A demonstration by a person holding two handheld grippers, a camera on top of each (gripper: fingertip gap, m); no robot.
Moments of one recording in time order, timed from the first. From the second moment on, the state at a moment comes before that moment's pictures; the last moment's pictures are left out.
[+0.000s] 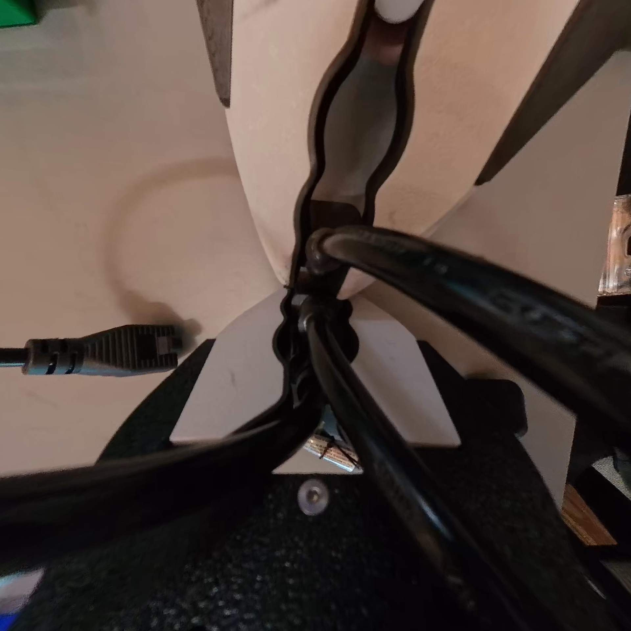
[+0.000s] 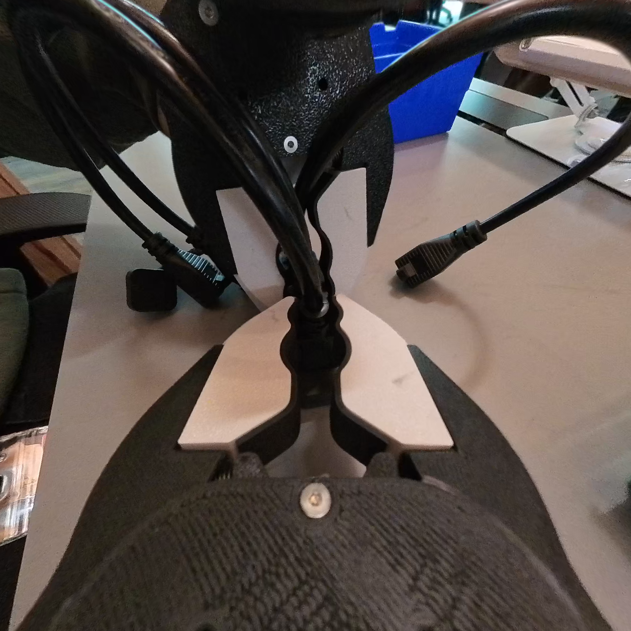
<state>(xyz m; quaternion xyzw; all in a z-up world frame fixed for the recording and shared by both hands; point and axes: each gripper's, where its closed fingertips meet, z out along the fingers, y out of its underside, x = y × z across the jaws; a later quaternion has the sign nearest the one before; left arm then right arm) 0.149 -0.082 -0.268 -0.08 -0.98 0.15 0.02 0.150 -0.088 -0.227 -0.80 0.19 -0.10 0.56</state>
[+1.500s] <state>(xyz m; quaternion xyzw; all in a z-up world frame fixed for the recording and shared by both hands) 0.149 -0.088 -0.268 -0.07 -0.98 0.16 0.01 0.144 -0.108 -0.224 -0.84 0.16 -0.13 0.51</state>
